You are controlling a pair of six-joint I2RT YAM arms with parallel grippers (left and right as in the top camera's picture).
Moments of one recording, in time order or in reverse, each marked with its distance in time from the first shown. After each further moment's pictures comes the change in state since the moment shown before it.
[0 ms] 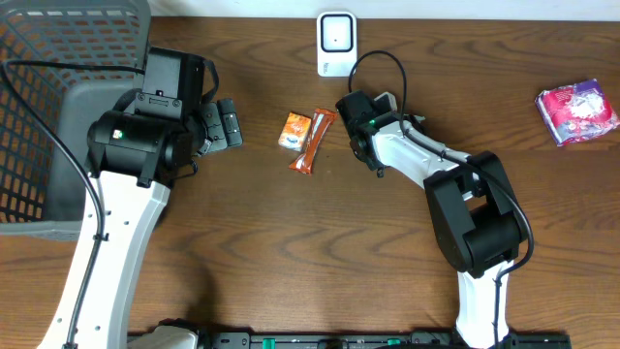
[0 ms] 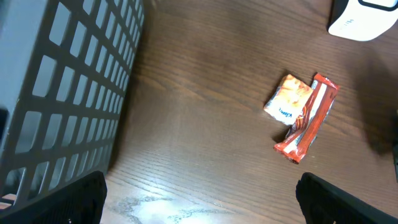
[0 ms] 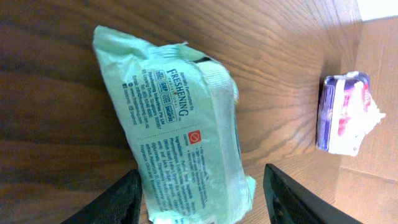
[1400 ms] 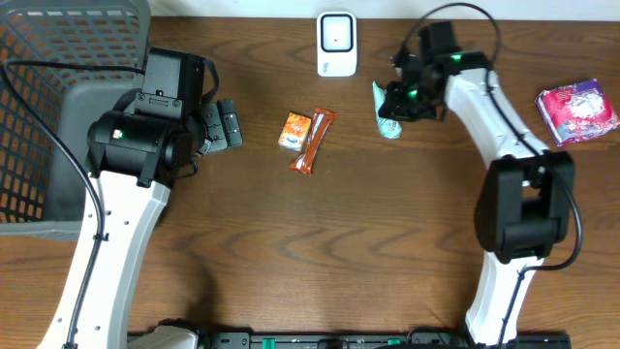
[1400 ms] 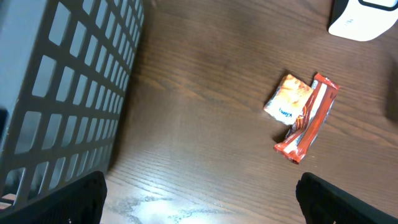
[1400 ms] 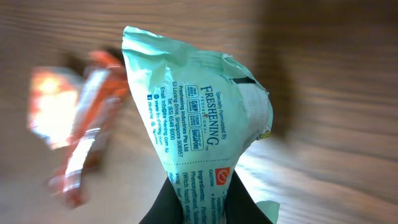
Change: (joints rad) left arm 0.000 0.000 0.000 0.001 0.000 0.000; right arm -0.329 -0.005 0.348 -0.254 -1.274 0.112
